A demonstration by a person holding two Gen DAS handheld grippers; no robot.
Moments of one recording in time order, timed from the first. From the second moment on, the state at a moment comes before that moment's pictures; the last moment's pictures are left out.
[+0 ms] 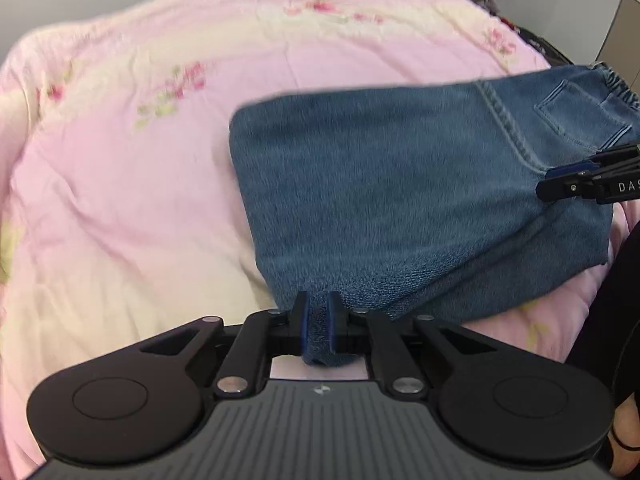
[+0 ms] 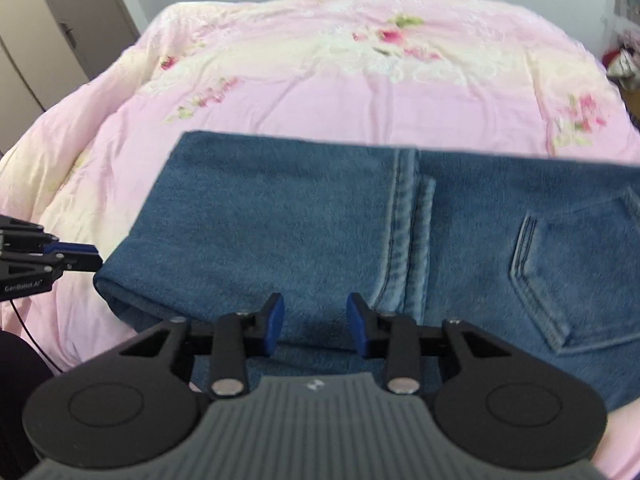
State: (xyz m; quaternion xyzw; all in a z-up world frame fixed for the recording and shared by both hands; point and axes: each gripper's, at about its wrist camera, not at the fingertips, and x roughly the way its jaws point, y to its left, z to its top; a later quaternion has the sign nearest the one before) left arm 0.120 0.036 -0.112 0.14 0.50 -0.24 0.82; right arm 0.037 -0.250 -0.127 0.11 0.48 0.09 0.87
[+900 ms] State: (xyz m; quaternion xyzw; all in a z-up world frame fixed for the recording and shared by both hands) left arm 0.093 -0.066 -0.055 0.18 0.42 -0.26 0.85; right arm -0.036 -0.431 -0.056 0.26 0.42 -0.04 0.87
